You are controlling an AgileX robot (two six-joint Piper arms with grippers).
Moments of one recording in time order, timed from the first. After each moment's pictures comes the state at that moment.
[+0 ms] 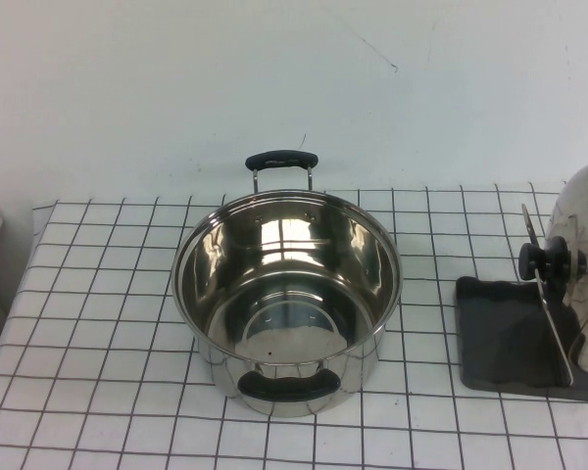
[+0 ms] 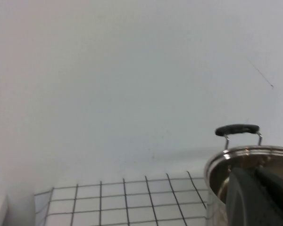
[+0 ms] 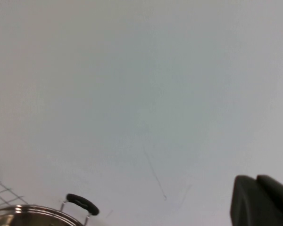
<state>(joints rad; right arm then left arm) -0.28 0.37 -0.74 1.29 0.75 -1.37 -0.30 0.24 -0.19 1.73 -0.02 -1.84</state>
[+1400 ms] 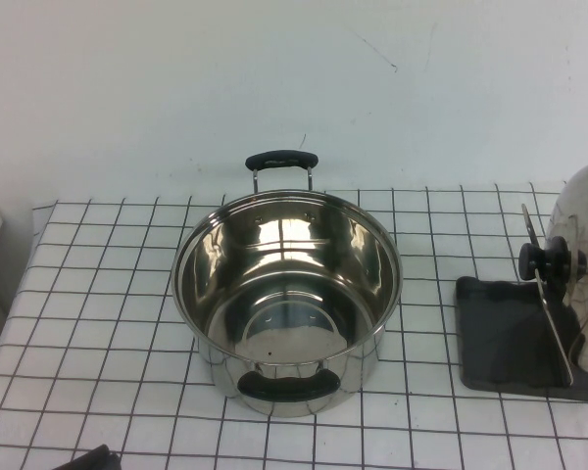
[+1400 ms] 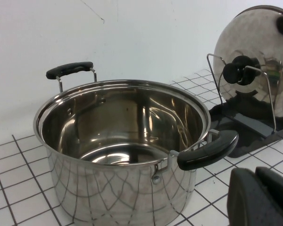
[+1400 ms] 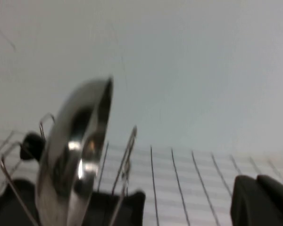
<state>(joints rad) -0.19 0.03 -0.14 0.36 0.23 -0.56 -0.30 0.24 -0.14 1.77 -0.50 -1.84</state>
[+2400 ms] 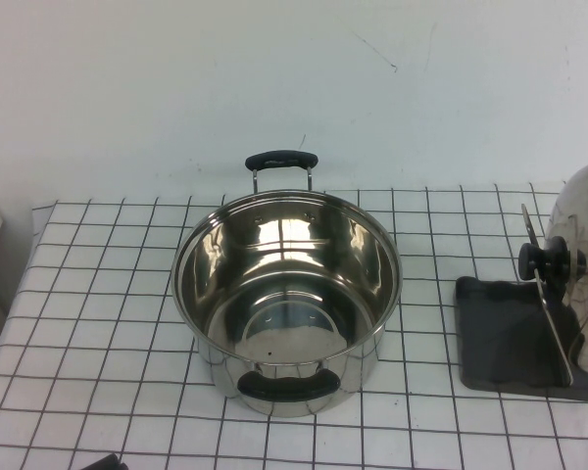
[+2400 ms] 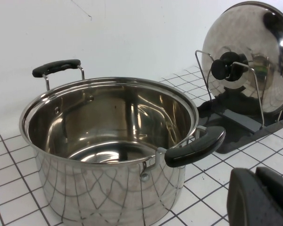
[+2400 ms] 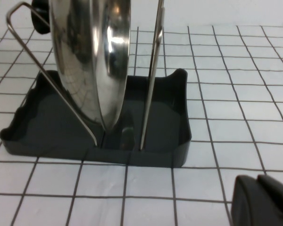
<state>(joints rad) -0.05 -0.01 0.02 -0.02 0.43 0.00 -0.30 0.24 -0.14 1.78 -0.54 -1.84</state>
